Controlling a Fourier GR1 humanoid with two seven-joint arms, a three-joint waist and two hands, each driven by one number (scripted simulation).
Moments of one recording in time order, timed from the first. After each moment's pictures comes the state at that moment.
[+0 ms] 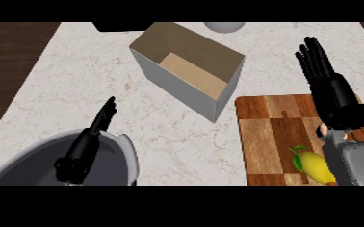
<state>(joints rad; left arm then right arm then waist) 0.07 0.29 -0.30 -1.57 0.07 0.12 -0.08 -0.24 -0.34 0.02 -1.55 -0.19 -0.04 -0.04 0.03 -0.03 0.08</state>
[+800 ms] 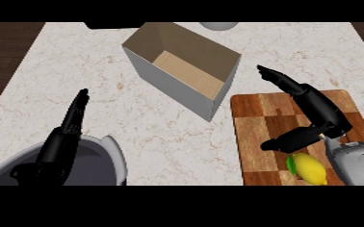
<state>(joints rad) 0.11 0.34 -0.24 -1.79 0.09 0.26 0.05 -0.25 -0.49 0.21 -1.55 -0.09 0.23 -0.09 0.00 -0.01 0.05</state>
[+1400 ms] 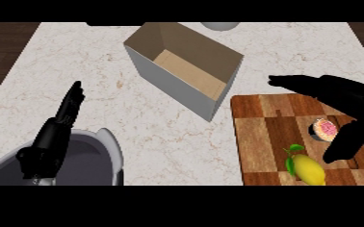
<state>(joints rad) 0.05 0.39 -0.22 -1.75 0.04 0.27 0.10 -0.40 -0.86 0.34 -1.60 0.16 0.57 -0.09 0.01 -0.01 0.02</state>
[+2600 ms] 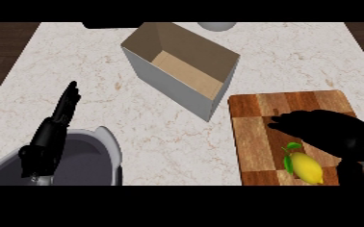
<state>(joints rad) 0.05 0.36 -0.17 -1.71 0.00 0.24 0.08 -0.33 -0.92 0.52 -1.78 0.41 0.81 0.16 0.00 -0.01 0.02</state>
